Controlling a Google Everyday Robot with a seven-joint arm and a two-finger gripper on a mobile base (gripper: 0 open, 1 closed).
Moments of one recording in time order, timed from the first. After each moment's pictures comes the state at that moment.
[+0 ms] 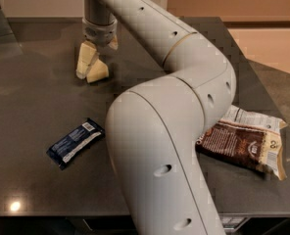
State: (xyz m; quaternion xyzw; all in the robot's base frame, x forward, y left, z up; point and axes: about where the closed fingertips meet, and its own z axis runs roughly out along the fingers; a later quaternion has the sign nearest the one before) arm 0.715 0.138 0.852 -0.53 0.84 0.06 0.10
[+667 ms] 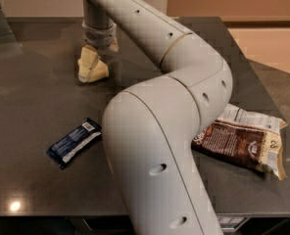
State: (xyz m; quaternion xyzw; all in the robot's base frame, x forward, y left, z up) arm 0.718 0.136 0.839 -0.53 0.84 0.05 0.09
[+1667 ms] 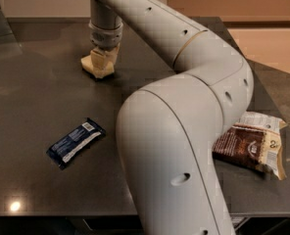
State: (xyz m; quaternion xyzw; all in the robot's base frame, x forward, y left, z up) arm 0.704 0.118 0.845 -0.55 0.83 0.05 0.09
